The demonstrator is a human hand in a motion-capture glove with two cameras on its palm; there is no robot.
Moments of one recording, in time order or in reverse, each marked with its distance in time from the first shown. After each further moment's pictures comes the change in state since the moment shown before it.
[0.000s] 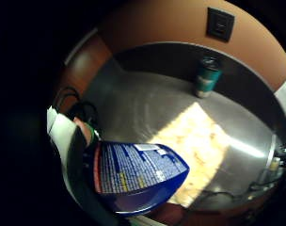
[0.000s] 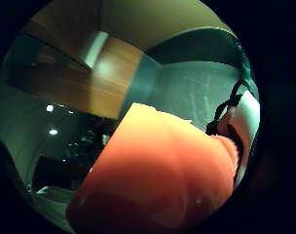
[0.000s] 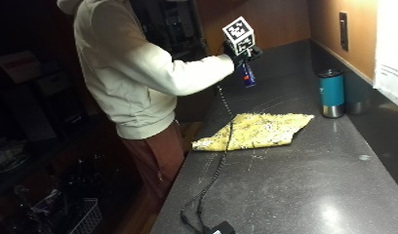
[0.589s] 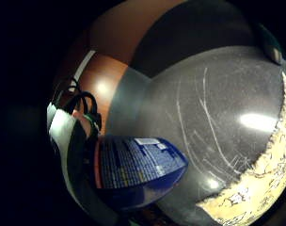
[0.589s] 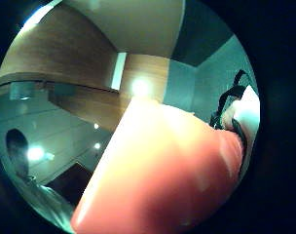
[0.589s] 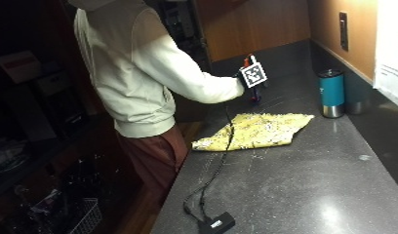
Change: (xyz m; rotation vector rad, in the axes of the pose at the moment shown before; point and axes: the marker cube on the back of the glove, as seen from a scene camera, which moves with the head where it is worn) arm 0.012 -0.038 0.202 0.243 -0.510 0.171
